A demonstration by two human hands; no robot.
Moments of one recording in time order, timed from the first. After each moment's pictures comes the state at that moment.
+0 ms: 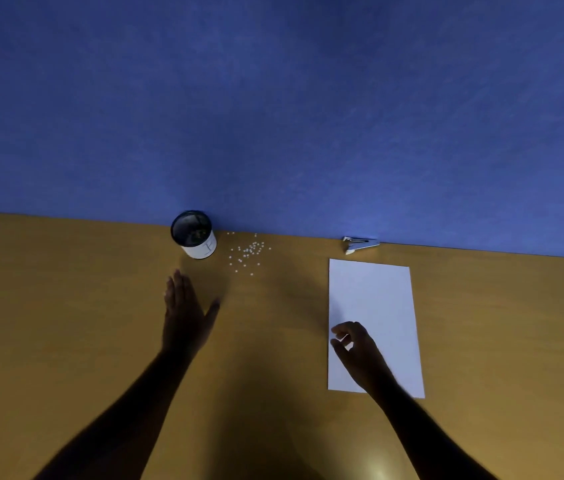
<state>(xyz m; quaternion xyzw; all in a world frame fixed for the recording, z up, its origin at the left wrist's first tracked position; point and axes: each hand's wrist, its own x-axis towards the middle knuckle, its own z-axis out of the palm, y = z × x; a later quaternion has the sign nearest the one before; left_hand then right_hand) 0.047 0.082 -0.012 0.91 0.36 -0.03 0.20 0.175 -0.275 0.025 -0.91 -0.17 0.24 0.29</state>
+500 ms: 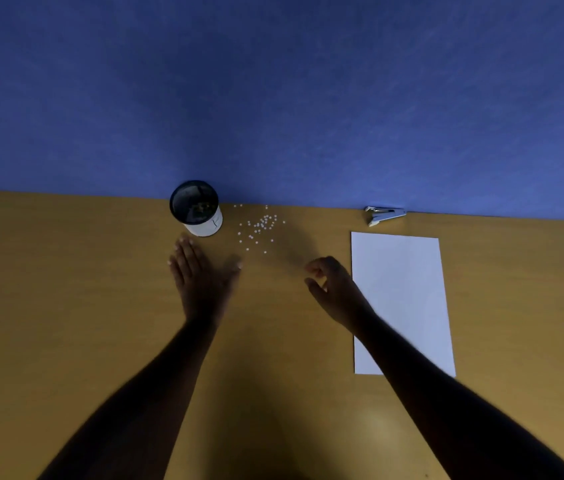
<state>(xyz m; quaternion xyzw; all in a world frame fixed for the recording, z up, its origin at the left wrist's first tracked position) 0.085 0.096 -0.056 0.92 0.38 0.00 0.11 0.210 -0.155 0.008 -0.88 -0.28 0.21 0.31</state>
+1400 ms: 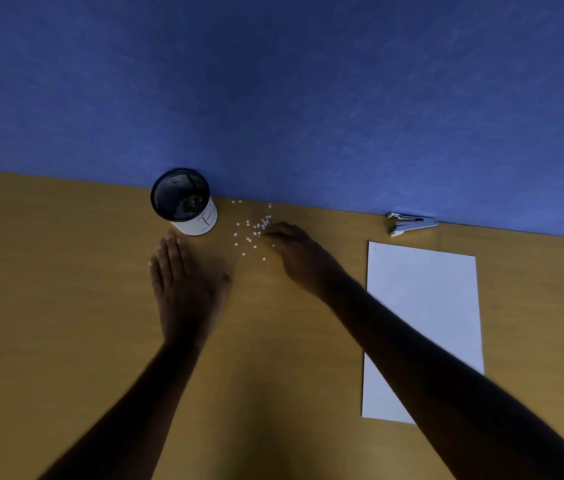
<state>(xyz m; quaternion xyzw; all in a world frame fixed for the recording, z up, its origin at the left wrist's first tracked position) 0.086 0.092 -0.061 0.92 0.39 0.05 0.06 0.274 -0.060 -0.032 -0.84 -0.48 0.16 0.21</state>
